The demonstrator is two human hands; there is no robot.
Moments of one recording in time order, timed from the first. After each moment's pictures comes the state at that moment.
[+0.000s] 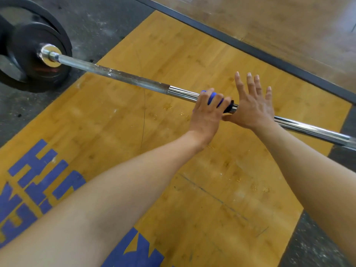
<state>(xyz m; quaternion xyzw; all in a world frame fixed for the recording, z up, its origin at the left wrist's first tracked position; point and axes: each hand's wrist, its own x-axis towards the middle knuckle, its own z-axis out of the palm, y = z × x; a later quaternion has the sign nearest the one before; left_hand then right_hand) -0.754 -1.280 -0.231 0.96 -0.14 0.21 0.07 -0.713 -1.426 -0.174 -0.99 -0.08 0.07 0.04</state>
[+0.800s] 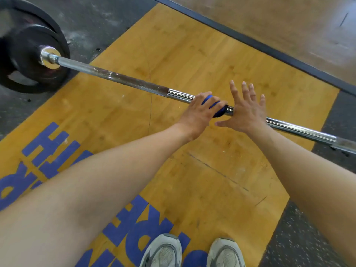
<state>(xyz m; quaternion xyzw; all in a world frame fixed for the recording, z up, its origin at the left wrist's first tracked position) -0.826 -1.229 -0.211 0.95 -0.26 0.11 0.09 -0.804 -1.407 -0.167 -0.99 -0.06 0.09 0.01</state>
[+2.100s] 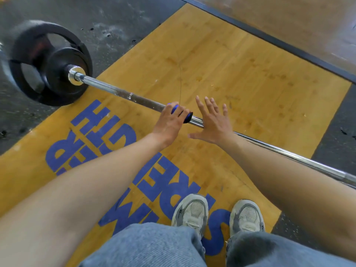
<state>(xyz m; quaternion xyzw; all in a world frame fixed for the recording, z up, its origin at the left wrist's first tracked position) -0.998 -1.078 -0.191 0.98 -0.16 0.03 0.07 -0.958 -1.263 -0.168 -0.97 -0.21 0.11 0.07</state>
